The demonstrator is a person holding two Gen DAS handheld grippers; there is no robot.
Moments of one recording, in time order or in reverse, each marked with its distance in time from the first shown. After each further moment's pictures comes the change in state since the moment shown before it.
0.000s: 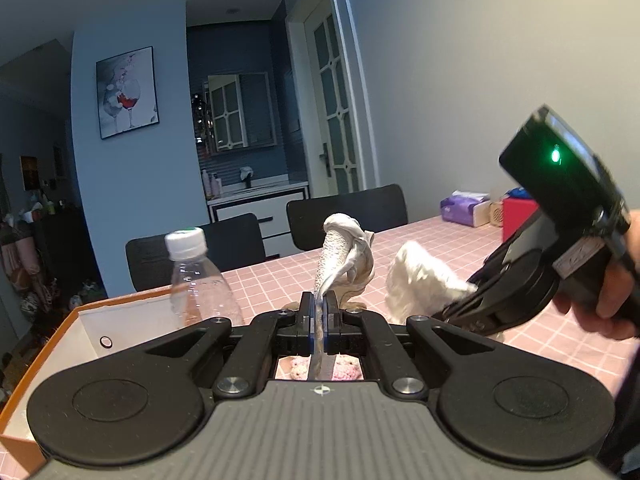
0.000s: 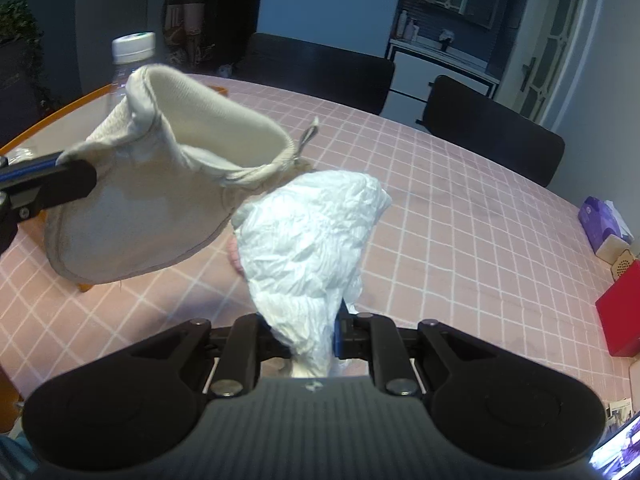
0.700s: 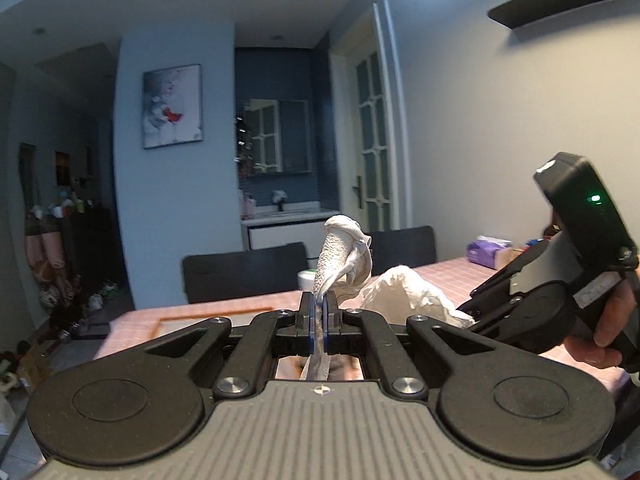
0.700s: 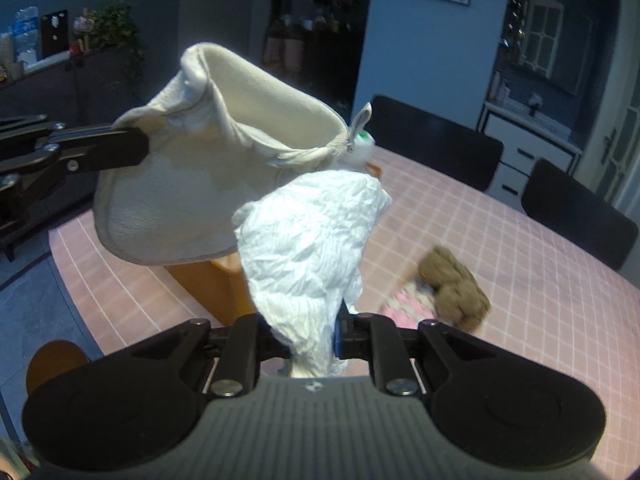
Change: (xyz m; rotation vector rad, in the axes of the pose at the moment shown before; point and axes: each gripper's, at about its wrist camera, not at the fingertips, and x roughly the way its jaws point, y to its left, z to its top) left arm -0.079 0.075 0.025 -0.083 -0.078 0.083; right arm -0.060 0.096 0.040 -0.146 -0.172 0.235
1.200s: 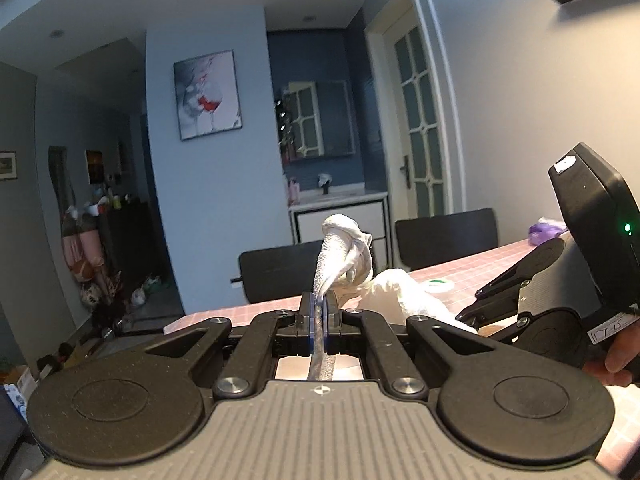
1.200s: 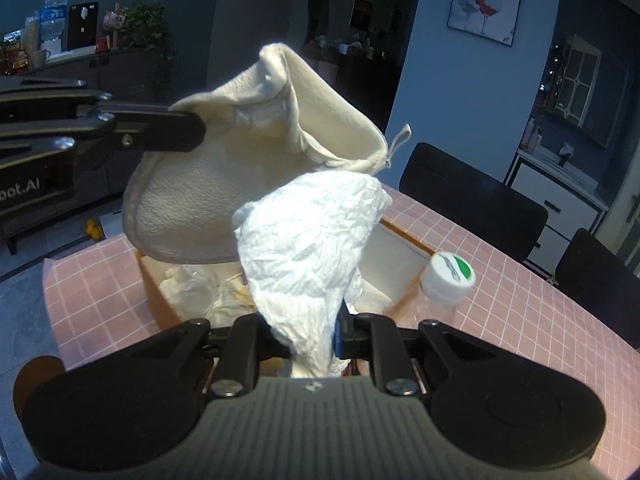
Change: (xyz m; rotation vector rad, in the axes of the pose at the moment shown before) left arm 0.062 0.063 0.023 0.037 0.079 0.116; right arm 0.100 0.030 0.080 -0.099 -0.018 0.002
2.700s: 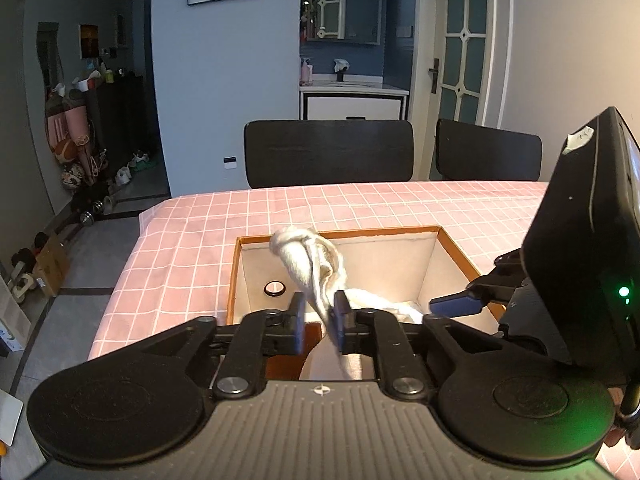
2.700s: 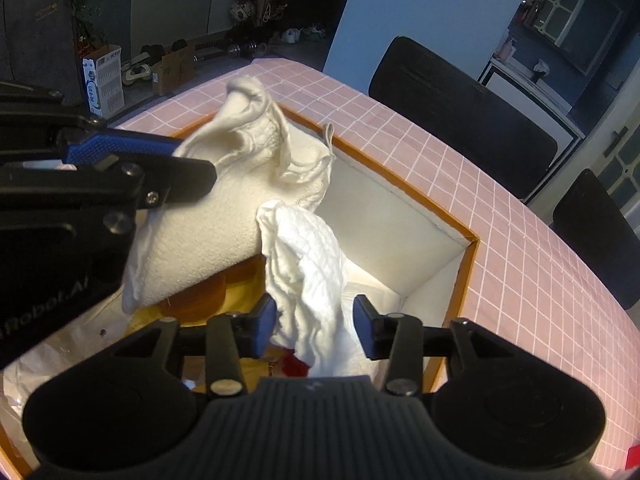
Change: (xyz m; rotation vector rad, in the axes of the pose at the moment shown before) left arm 0.116 0.071 -0.041 -0.156 0.350 -0.036; right arm 0.180 -0.011 0.043 0.049 0.320 -0.173
